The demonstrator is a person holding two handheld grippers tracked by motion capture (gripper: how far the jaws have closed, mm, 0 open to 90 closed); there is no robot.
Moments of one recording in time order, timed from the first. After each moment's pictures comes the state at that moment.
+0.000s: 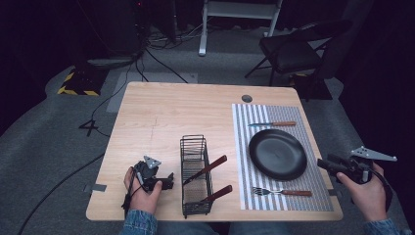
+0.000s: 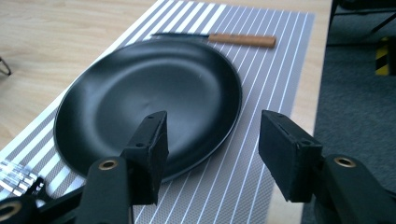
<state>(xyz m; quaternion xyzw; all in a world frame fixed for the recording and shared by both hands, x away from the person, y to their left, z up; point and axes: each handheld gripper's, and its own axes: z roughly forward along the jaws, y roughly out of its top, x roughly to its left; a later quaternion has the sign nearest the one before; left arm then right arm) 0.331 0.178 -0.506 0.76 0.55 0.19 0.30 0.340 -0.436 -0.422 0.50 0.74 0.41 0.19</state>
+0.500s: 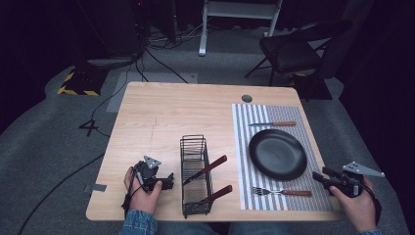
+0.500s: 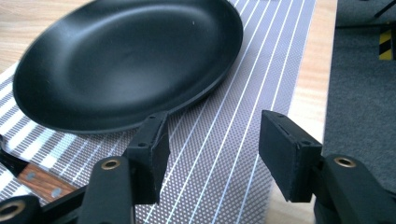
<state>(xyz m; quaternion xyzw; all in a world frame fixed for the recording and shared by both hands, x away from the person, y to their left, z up) 0.331 0.178 -0.506 0.76 0.55 0.19 0.30 0.325 -0.441 -0.481 0.51 0.74 0.41 0.19</state>
